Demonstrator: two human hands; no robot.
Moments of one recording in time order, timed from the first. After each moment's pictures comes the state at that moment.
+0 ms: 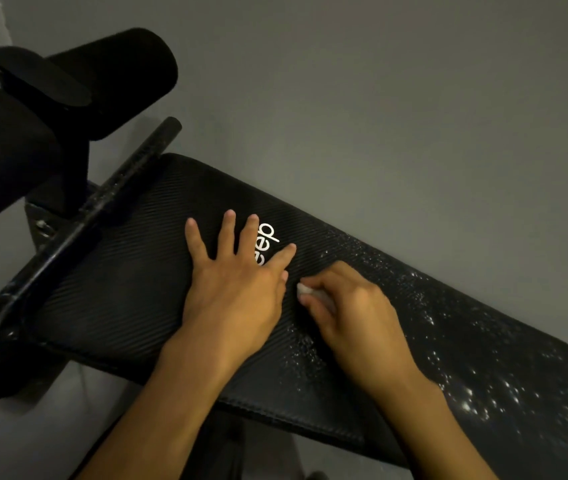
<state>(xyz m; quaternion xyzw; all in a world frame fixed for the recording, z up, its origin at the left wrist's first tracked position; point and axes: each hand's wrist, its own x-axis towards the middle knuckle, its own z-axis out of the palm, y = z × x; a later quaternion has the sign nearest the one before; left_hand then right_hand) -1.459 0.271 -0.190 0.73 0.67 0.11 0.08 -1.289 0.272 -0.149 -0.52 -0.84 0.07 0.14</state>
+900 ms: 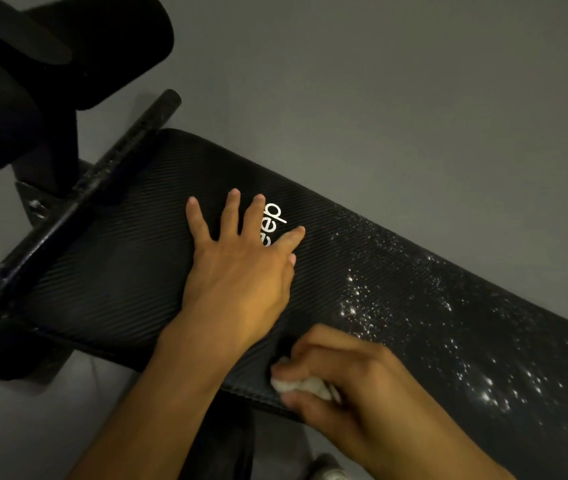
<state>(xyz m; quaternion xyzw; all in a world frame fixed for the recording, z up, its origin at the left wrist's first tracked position) -1.460 0.273 -0.199 0.73 0.67 0.15 0.07 -1.282 0.213 -0.142 -0.40 -0.88 0.22 0.07</state>
